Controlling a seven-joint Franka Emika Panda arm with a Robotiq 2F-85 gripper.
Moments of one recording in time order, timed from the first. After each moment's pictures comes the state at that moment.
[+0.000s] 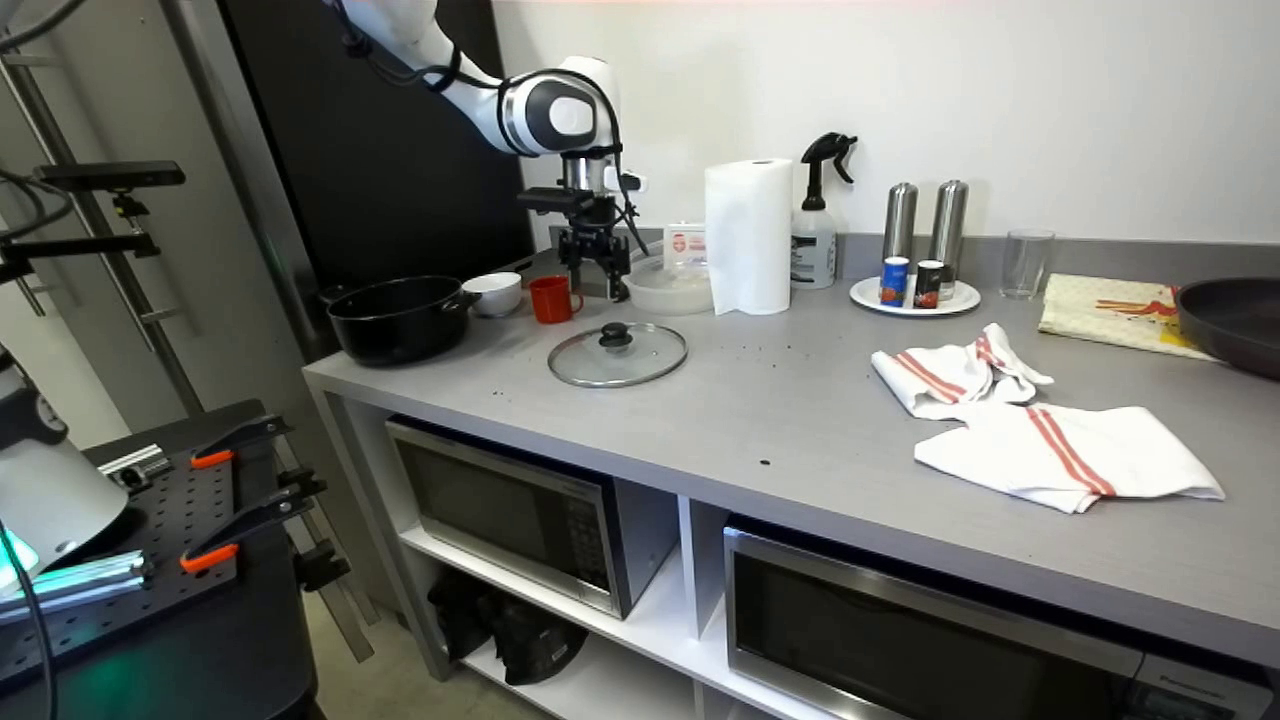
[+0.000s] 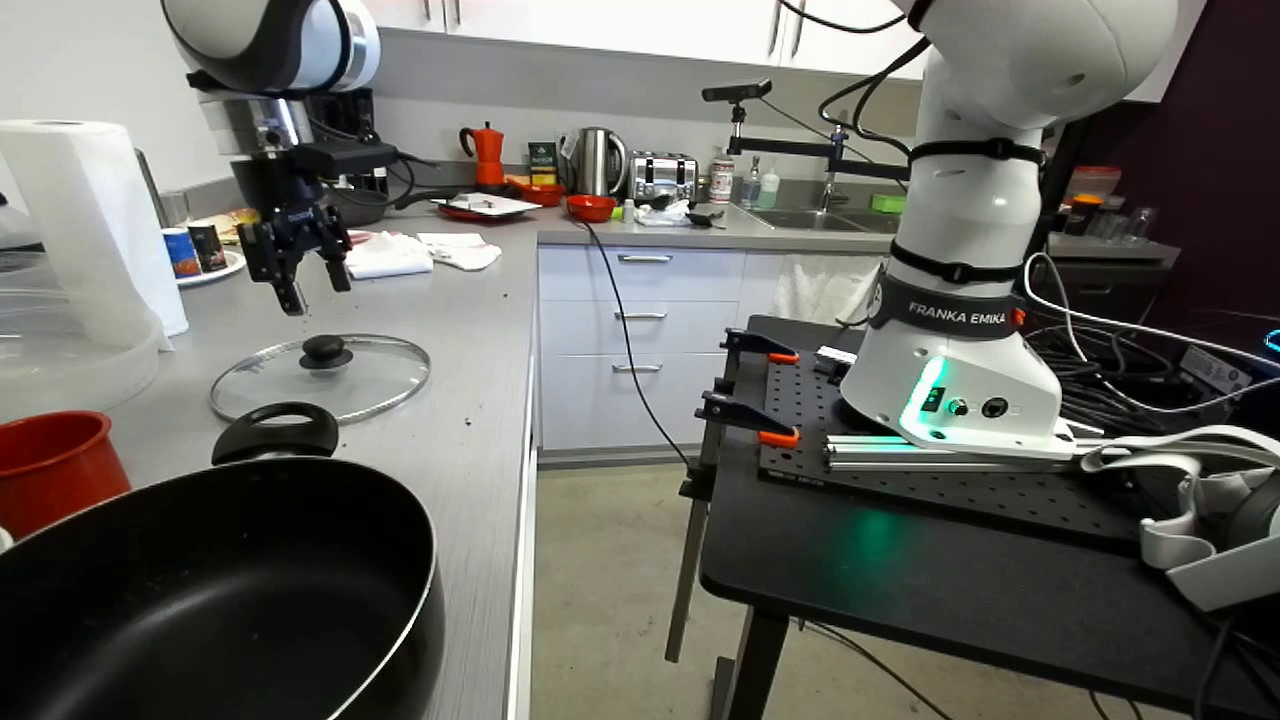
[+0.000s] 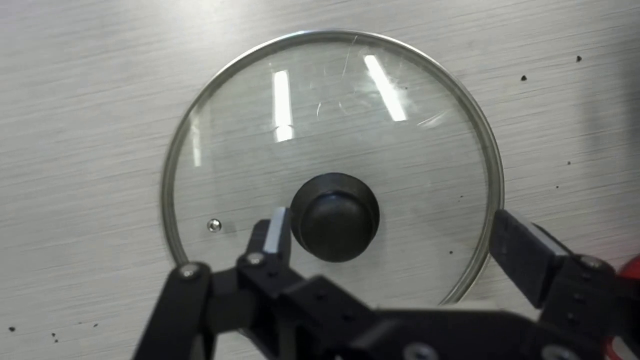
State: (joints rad) arm 0.04 0.80 0.07 -1.44 -0.09 2.12 -0.05
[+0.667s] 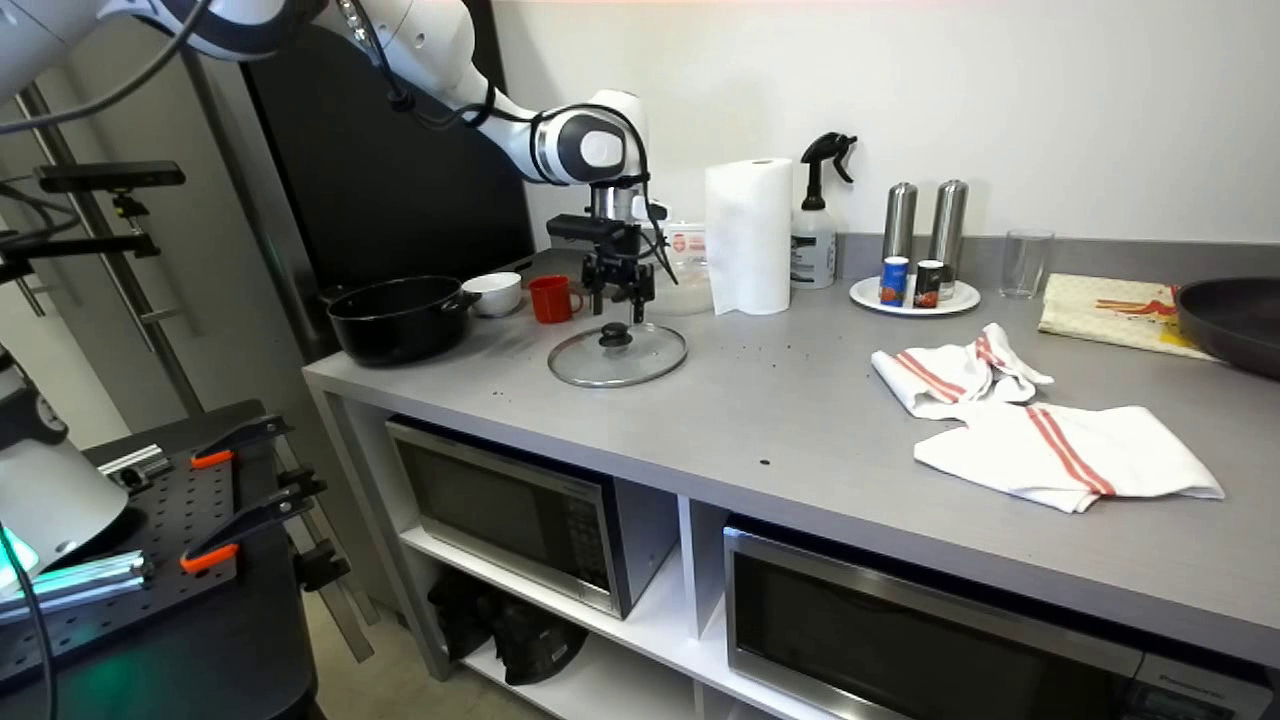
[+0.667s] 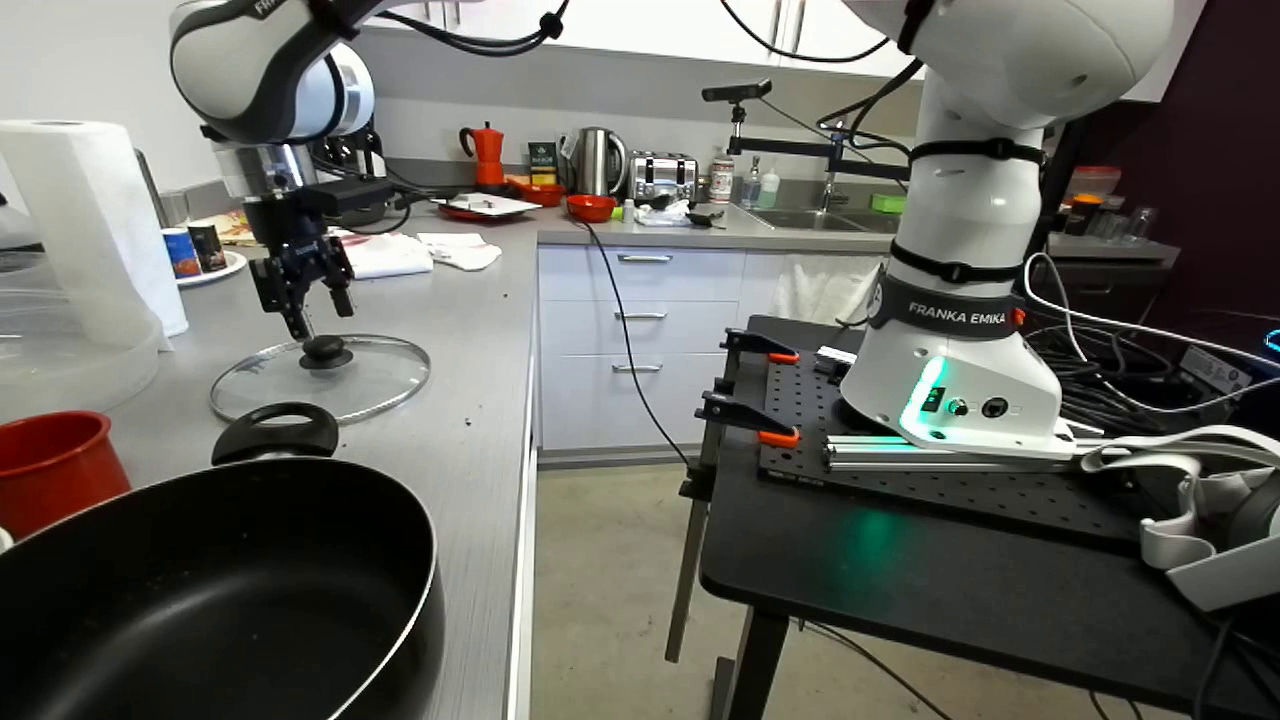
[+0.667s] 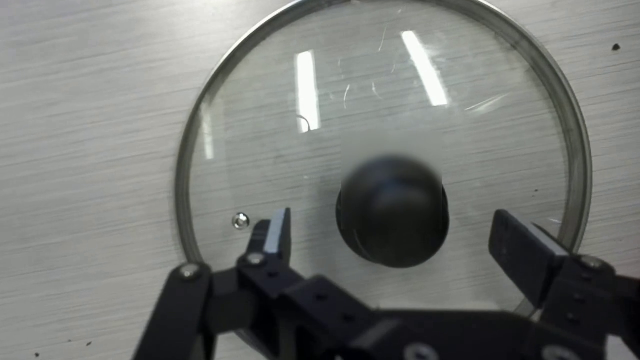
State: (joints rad) arm 0.02 0.98 0.06 -1.23 -0.09 2.07 -0.11
